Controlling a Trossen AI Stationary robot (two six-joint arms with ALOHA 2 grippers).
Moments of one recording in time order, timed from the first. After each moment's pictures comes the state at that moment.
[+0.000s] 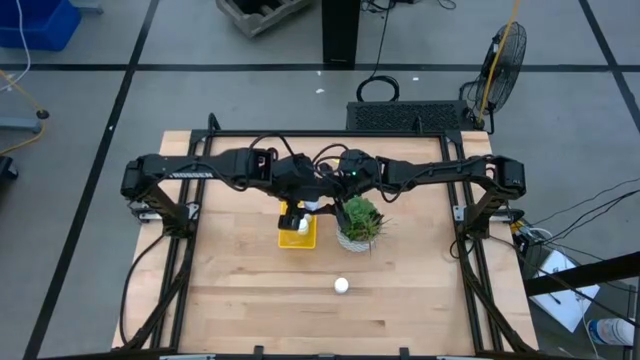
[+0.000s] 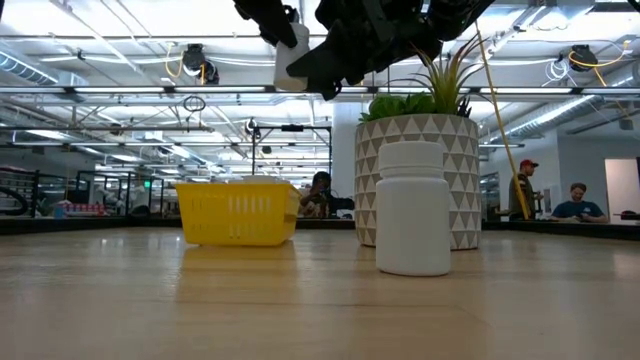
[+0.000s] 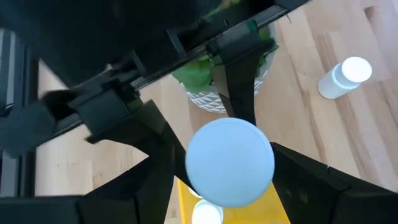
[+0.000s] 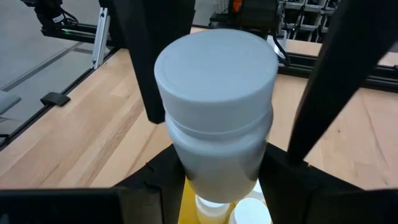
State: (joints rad) left arm 0.05 1.63 1.62 -0.94 0.02 0.24; right arm -0.17 1.69 1.16 0.08 -0.45 -0.20
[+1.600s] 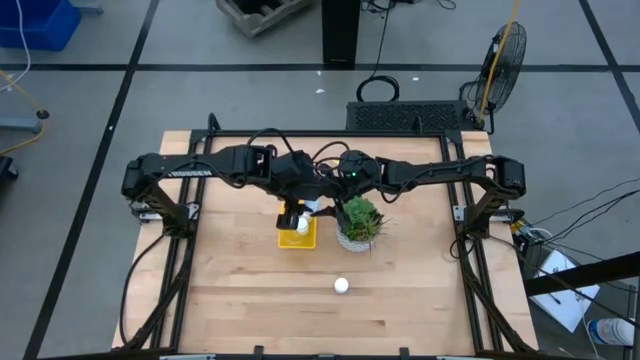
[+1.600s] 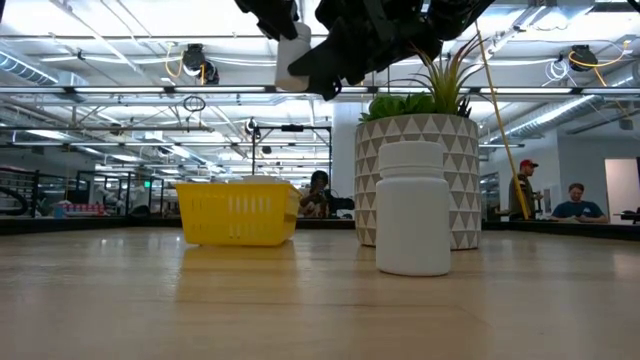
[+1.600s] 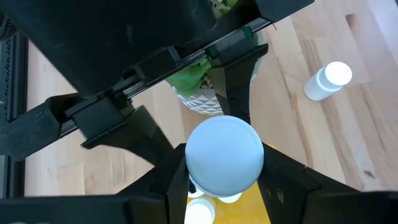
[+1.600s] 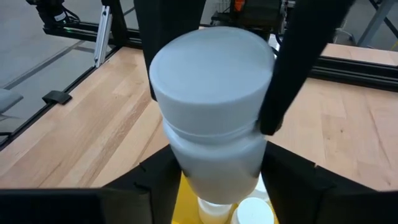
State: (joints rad) left arm 0.04 1.64 1.66 -0.98 0.07 0.24; right arm -0.17 1.69 1.16 0.07 -0.45 -0.20
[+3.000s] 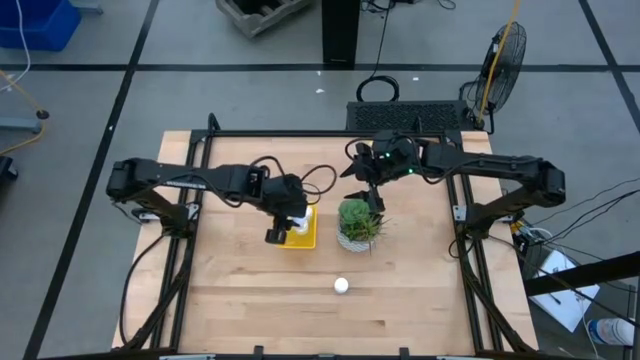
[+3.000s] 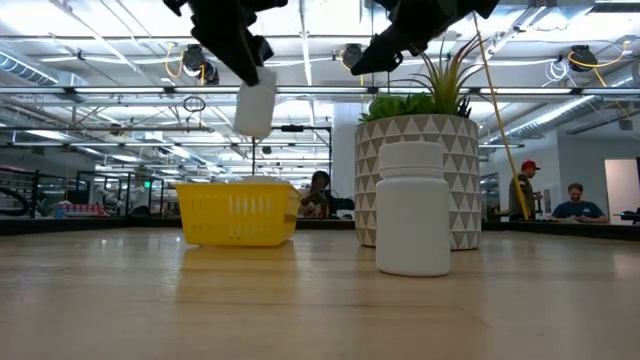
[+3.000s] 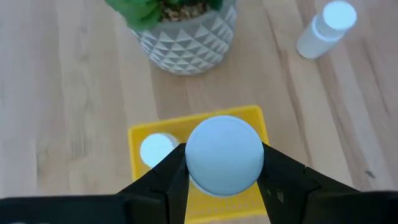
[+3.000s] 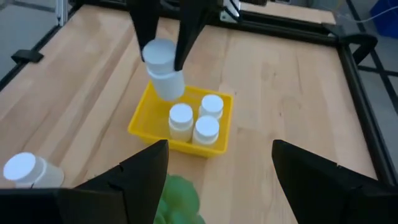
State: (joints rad) left arm -0.01 1.52 1.32 -0.81 0.06 0.19; right arm -0.26 1.37 1.16 -0.41 -0.31 -0.31
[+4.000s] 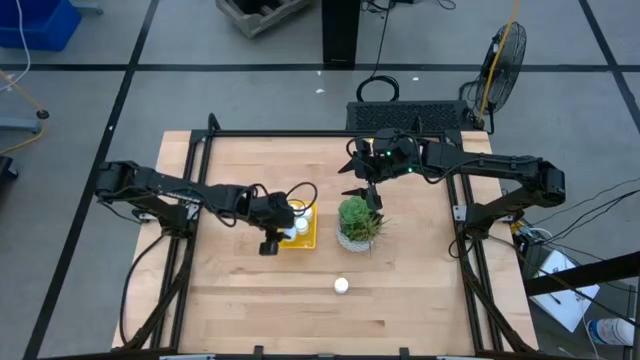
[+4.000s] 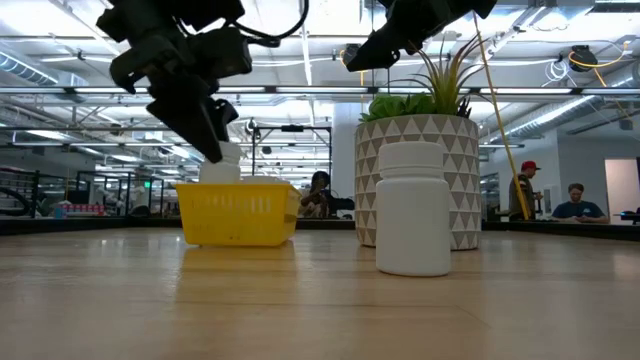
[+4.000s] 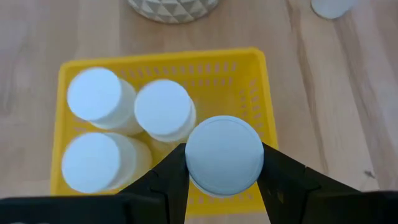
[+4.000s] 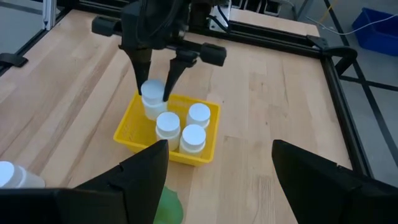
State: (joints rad) left arm -0.04 1.42 0.85 -0.40 0.06 0.04; right arm -0.26 1.37 1.16 -0.36 -0.28 -0.33
